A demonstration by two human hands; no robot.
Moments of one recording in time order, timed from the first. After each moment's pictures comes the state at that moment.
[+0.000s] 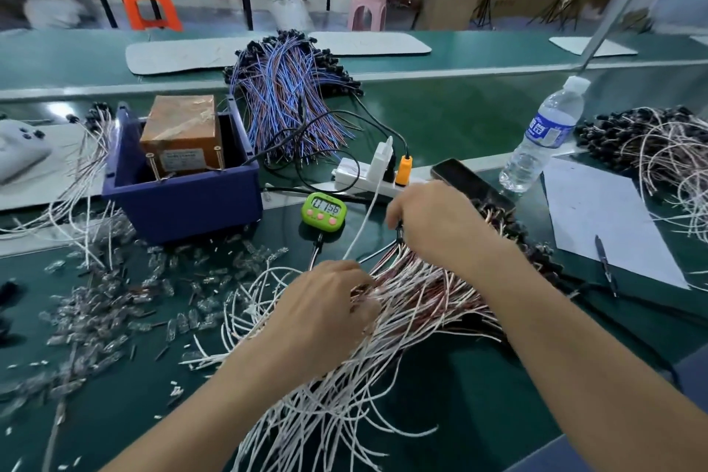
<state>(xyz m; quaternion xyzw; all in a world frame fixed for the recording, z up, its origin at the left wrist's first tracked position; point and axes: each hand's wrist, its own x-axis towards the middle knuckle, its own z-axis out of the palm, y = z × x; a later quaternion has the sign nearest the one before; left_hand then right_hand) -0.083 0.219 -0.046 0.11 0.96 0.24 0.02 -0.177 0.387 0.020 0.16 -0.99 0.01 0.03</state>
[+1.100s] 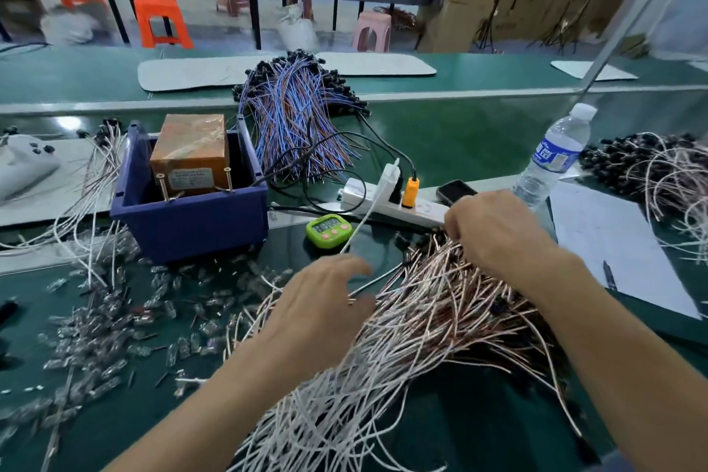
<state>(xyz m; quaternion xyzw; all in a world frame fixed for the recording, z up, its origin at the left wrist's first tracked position) -0.105 0.207 -0.028 0.09 0.94 0.31 -0.05 -0.193 0.427 0.041 0.12 -0.98 -0.15 0.06</state>
